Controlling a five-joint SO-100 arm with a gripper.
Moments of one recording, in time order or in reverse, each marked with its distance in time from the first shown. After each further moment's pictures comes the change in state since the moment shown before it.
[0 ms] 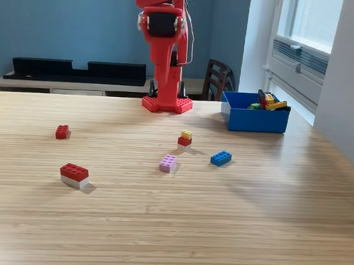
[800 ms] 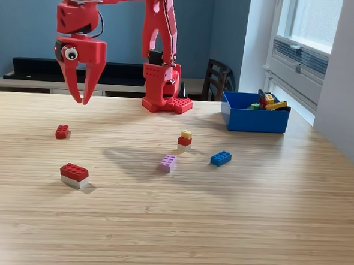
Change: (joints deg) arm 36.7 0.0 23.8 -19.4 14.3
